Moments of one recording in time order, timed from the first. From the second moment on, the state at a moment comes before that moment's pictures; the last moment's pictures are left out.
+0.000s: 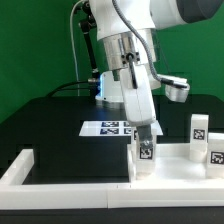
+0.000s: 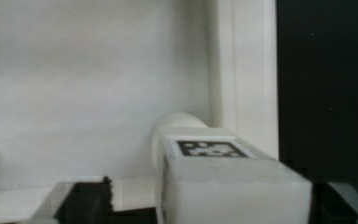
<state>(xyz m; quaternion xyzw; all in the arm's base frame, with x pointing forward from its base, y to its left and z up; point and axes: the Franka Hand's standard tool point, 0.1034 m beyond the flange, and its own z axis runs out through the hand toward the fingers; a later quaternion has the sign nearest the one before) 0.621 0.006 0.081 -0.70 0.70 0.00 0.11</state>
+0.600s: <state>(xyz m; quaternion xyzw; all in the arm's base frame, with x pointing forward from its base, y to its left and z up) 0.618 0.006 0.079 -0.90 0.42 -0.04 0.07</state>
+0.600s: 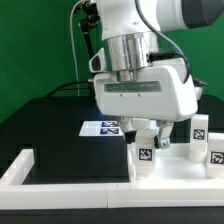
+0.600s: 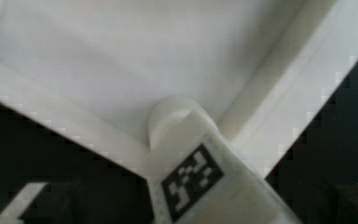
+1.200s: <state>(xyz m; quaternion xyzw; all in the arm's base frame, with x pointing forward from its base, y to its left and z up) 0.621 0.007 0.081 -0.96 0.26 -0.05 0.03</state>
